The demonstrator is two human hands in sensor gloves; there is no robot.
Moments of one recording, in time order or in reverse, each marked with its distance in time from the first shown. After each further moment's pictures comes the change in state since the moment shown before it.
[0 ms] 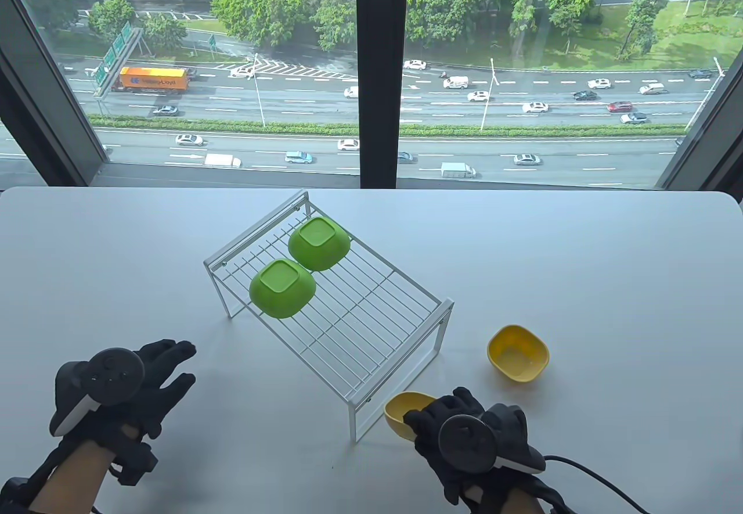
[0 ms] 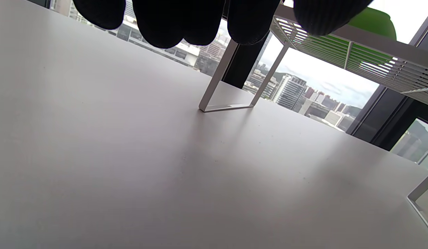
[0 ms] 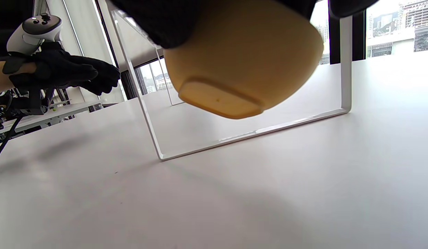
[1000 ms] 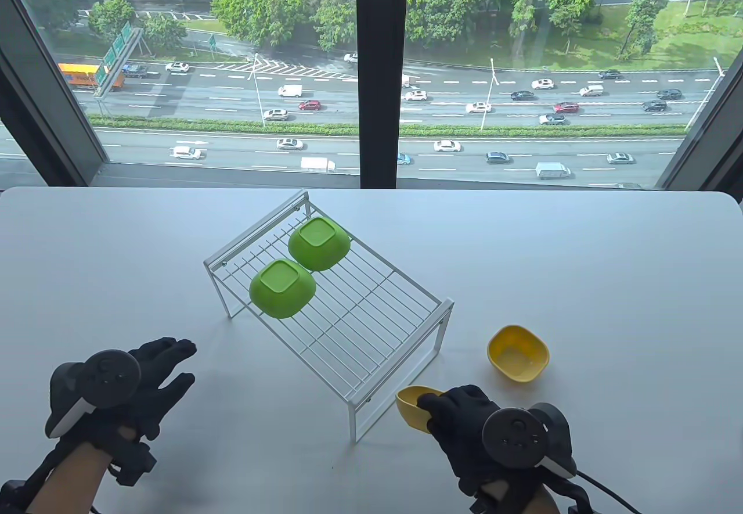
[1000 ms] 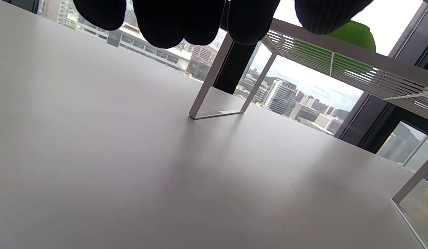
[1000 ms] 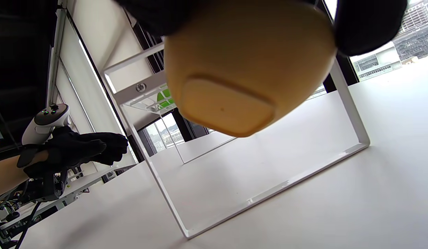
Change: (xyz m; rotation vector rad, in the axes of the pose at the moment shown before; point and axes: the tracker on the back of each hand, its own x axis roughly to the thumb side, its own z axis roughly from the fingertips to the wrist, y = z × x) left_hand 0.001 0.004 0.002 0.023 -0.043 -0.001; right_hand -0.019 -0.025 0.016 -0.213 0.008 -0.234
